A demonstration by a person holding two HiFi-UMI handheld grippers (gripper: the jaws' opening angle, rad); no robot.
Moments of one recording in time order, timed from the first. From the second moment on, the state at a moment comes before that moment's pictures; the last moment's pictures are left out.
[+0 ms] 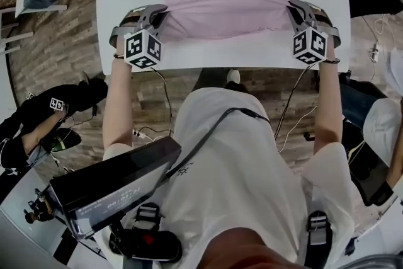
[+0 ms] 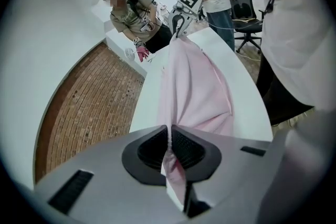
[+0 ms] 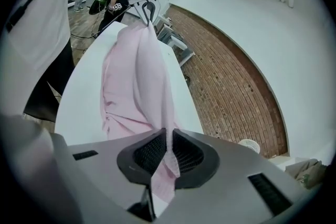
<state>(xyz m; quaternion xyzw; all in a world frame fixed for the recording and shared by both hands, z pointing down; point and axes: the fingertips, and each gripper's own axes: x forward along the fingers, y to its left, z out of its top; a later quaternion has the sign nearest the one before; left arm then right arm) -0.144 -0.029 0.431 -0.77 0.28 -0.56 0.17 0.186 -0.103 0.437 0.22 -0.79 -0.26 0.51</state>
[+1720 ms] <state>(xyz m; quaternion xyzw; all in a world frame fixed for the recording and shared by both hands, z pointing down) -0.255 -0.227 0.510 -0.77 0.54 -0.34 -0.08 0.156 -0.270 0.516 0.41 -0.77 -0.12 0.48</state>
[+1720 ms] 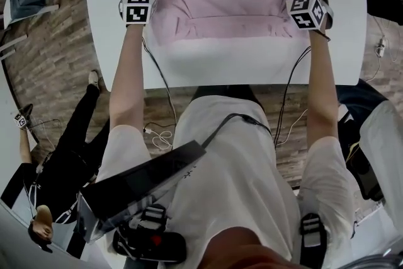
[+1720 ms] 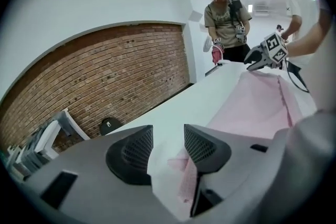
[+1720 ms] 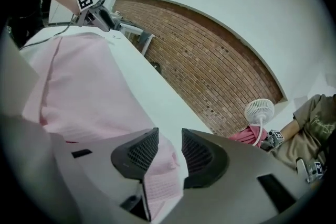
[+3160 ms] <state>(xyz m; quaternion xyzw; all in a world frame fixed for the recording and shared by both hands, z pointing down) -0.167 -0.081 0.579 -0.77 0.52 -0.31 -0.18 0.168 -0.163 0.572 0.37 -0.81 -0.01 0.46</state>
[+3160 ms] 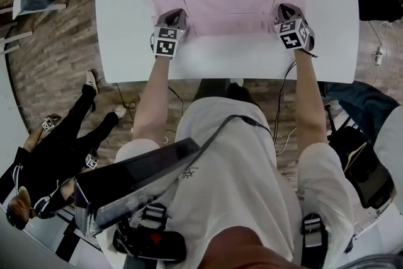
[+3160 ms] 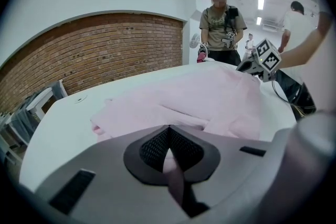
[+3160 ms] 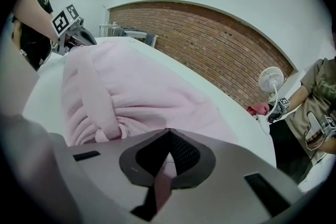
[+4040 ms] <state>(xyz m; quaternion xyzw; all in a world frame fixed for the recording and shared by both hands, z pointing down) -0.116 -0.038 0.497 -0.79 0.55 -0.25 -0.14 0.179 -0.099 0.494 0.40 -0.85 -0.01 0.34</state>
